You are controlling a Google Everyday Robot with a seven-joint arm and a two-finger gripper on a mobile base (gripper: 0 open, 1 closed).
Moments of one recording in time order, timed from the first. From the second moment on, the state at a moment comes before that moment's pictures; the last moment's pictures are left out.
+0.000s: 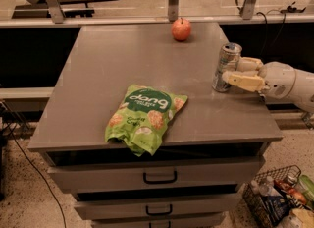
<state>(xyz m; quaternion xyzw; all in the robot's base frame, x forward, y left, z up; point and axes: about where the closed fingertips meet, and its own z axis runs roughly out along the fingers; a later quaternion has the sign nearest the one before) 0.616 -0.223 0.887 -0.40 0.53 0.42 0.62</state>
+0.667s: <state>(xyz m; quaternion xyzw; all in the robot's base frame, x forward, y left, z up) 0.614 -0.249 0.912 -0.41 0.53 0.39 0.63</state>
